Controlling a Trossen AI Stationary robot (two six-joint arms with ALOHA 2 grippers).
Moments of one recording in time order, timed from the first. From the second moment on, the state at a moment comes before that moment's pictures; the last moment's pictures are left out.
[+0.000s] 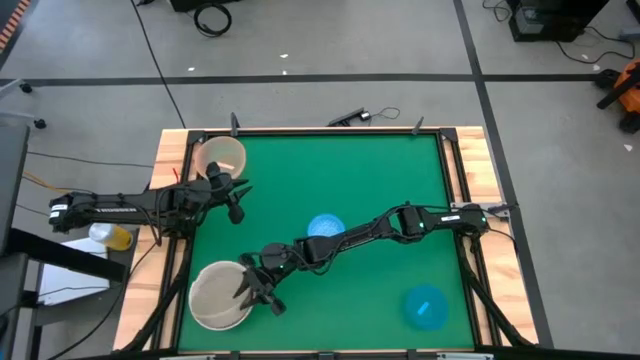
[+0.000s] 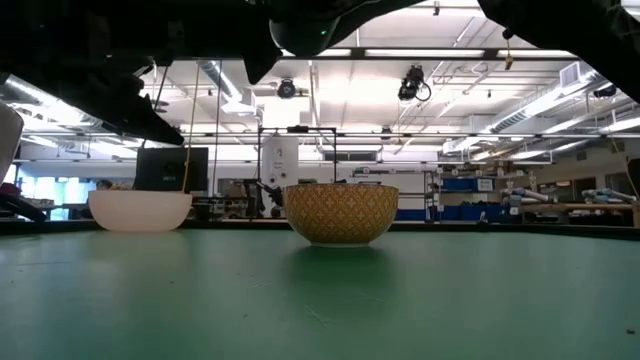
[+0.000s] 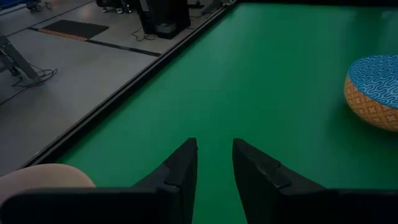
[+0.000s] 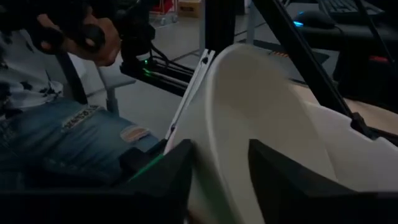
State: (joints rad) left arm 0.10 0.46 0.25 -0.21 -0.47 -0.07; right arm 0.23 2.60 2.18 0.19 -0.41 -0.08
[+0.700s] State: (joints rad) left arm 0.20 0.47 0.25 -0.41 -0.48 -0.30; right arm 0.24 2.41 2.18 -0.23 0.45 -0.07
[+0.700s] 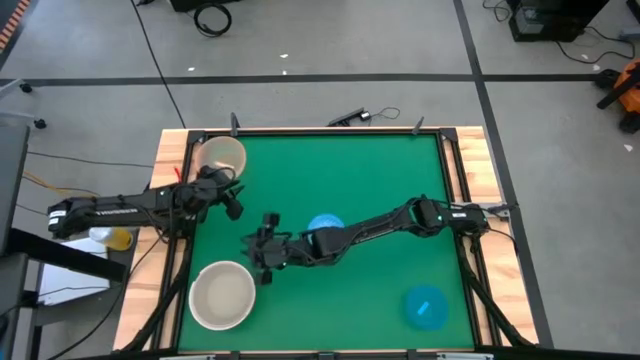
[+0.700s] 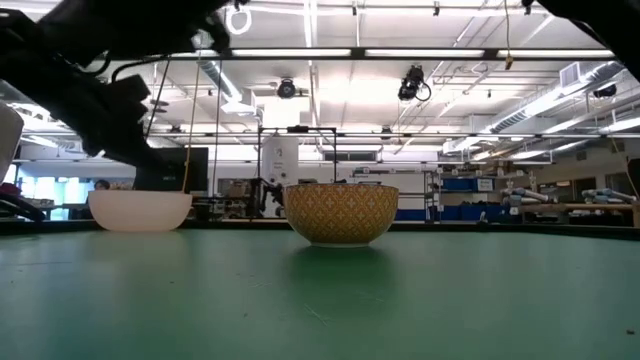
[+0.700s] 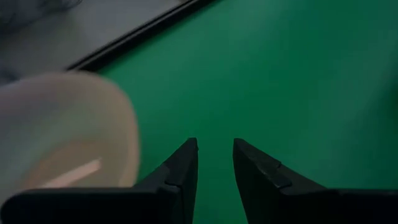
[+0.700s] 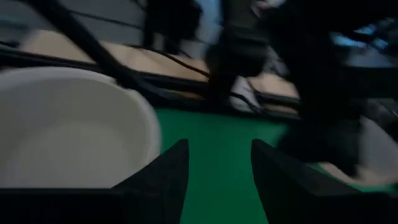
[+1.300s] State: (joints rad) left arm 0.34 0.60 0.42 -0.47 -0.44 -0.26; right arm -0.01 2.32 2.16 -0.52 0.42 0.17
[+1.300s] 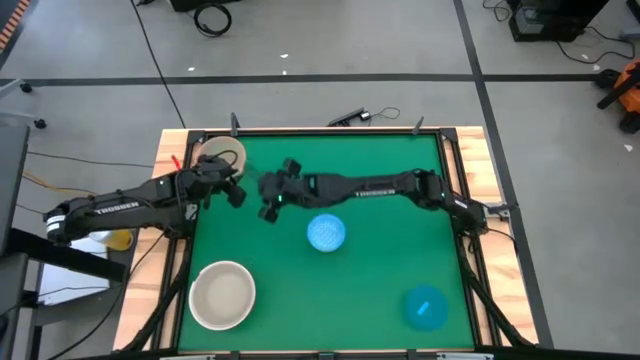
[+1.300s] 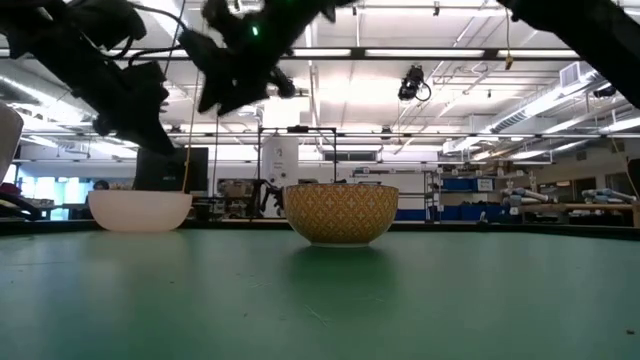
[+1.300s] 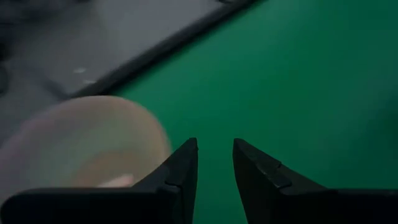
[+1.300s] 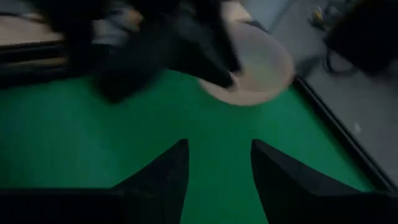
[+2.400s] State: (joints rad) left arm 0.41 1.05 0.42 -0.34 -0.49 0.08; right arm -0.19 2.32 2.03 -0.43 0.32 0.45
